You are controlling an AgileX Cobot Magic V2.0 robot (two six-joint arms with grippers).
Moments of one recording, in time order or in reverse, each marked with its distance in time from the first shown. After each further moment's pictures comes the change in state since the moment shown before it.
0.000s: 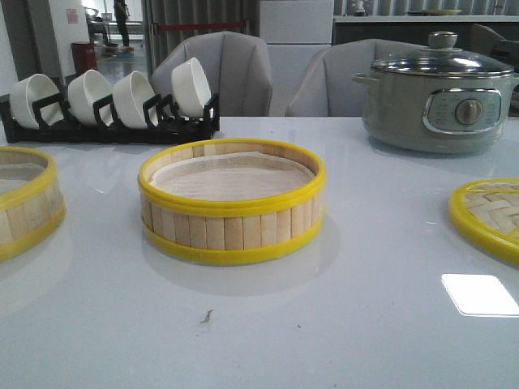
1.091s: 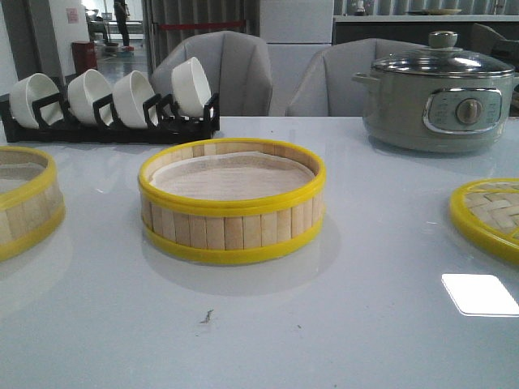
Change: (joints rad) left arm -0.021 0.000 0.000 0.003 0.036 0.014; right arm 0.014 0.913 -0.707 0.025 0.234 -0.005
